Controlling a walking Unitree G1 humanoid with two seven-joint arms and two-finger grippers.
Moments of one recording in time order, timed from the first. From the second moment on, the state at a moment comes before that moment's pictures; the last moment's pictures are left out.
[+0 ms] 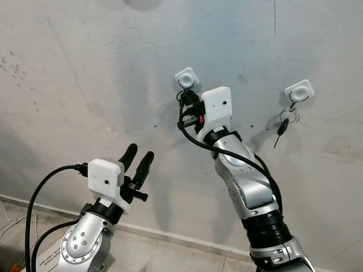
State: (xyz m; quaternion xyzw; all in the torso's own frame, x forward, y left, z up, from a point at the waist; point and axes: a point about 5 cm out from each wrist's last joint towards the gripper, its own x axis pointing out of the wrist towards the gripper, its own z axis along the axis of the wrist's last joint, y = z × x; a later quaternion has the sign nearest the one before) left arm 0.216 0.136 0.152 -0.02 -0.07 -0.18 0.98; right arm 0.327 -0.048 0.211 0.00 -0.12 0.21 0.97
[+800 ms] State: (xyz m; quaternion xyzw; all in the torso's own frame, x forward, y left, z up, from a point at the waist) left arm 0.217 0.134 0.153 -0.02 -0.07 -0.18 0.98; right arm 0.313 -0.071 0.204 -0.01 -0.13 0.24 0.96
